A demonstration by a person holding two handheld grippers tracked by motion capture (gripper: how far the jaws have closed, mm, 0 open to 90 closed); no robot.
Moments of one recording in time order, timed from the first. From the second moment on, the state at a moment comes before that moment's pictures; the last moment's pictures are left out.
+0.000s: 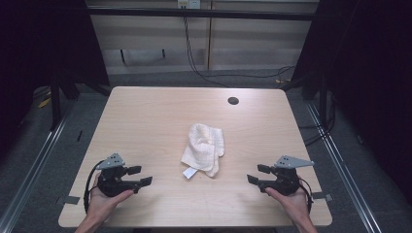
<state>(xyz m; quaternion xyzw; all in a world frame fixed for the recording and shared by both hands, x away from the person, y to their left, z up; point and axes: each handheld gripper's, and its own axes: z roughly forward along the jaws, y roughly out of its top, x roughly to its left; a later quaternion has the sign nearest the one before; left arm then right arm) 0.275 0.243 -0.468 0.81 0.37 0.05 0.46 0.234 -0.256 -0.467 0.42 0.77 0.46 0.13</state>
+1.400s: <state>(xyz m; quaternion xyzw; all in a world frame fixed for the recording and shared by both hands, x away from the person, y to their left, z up) 0.276 0.242 -0.470 0.81 0.36 0.05 0.46 0.382 -0.154 -0.476 0.35 0.83 0.43 0.05</state>
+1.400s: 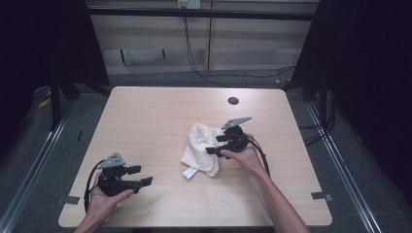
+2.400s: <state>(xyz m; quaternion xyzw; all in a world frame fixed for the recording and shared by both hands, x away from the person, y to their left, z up) 0.277 0.227 -0.469 0.82 0.35 0.04 0.45 0.373 -0.150 -0.511 0.33 0.84 0.43 0.02</state>
